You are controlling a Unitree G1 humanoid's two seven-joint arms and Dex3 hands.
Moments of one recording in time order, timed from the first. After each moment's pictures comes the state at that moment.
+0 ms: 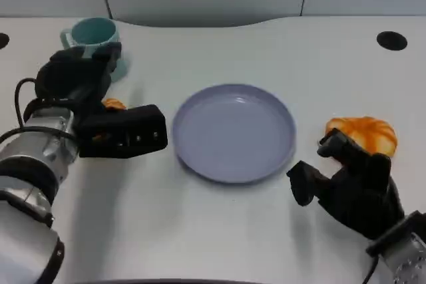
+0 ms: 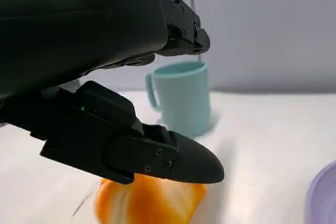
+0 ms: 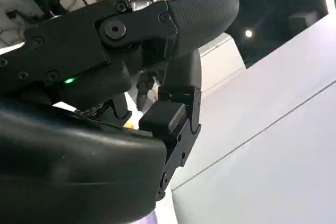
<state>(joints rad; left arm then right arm) -0.97 0.27 -0.53 1.35 0.72 -0.16 0.36 -0.34 0.06 -0.26 0.72 0.60 0.03 1.04</state>
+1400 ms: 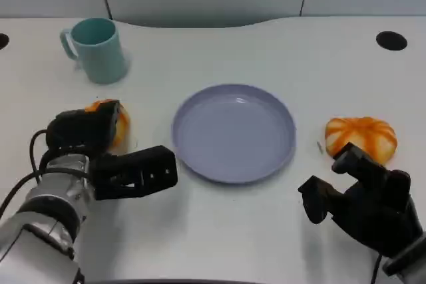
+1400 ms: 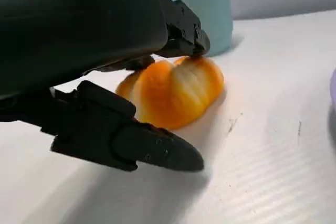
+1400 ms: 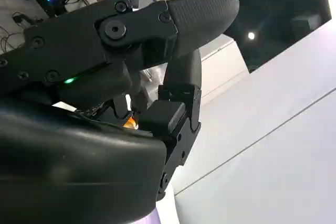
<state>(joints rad) -0.86 0.18 -0.53 1.39 0.74 -0.04 0.41 -0.18 0.04 -0.25 0.46 0.62 0.15 1.01</state>
